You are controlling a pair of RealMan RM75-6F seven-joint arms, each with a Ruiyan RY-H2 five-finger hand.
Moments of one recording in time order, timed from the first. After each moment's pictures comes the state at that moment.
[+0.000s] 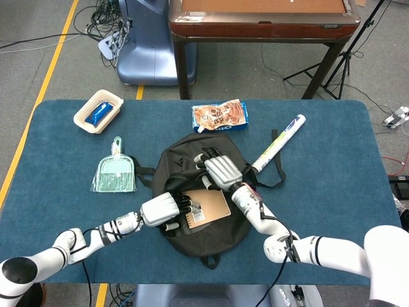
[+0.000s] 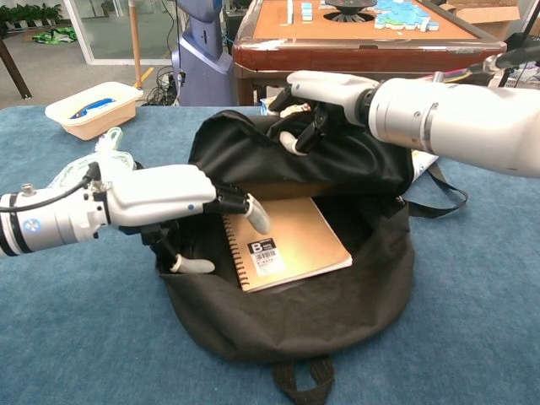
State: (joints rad) left arm -0.86 -1.75 0.07 -0.79 1.99 1.21 -0.47; right arm 0.95 -1.58 0.30 -1.51 -0.89 0.80 -0.29
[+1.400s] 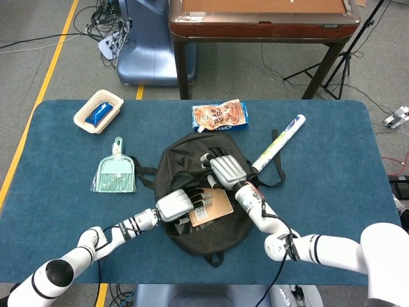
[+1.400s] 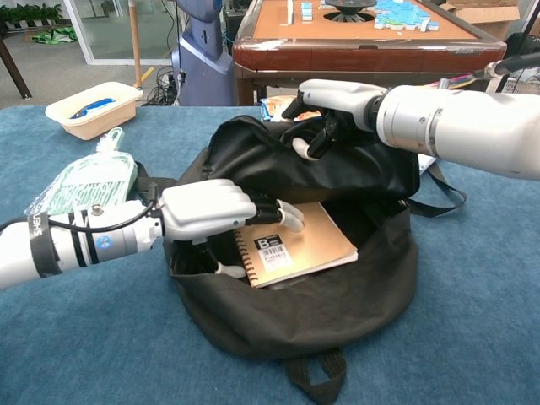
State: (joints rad) left arm -0.93 -1.98 0.12 -0.52 1.83 1.15 -0.44; right arm 0.98 -1.57 0.25 -1.49 -0.83 0.82 -0.29
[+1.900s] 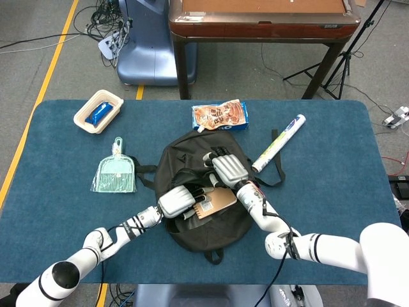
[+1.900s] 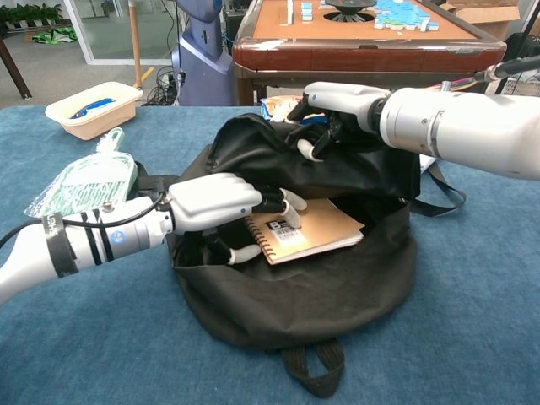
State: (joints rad) left arm -0.93 -2.03 0.10 -0.48 1.77 1.14 -0.48; right arm 0.98 -1.57 0.25 -1.46 -0.82 0.81 -0.28
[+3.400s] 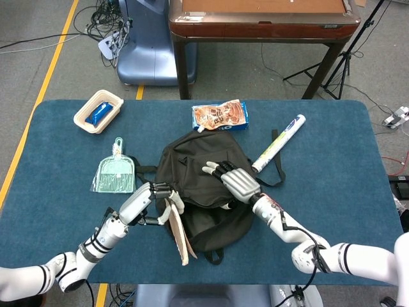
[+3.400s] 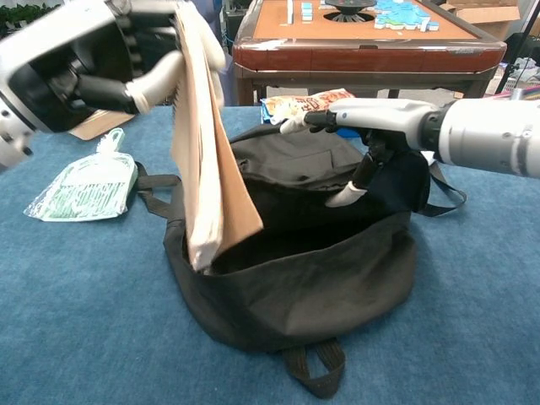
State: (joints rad) left arm -0.77 -1.52 0.01 -1.42 1.71 1.50 -0.81; right arm 0.86 -1.40 0.16 -1.63 -1.13 0.77 -0.07
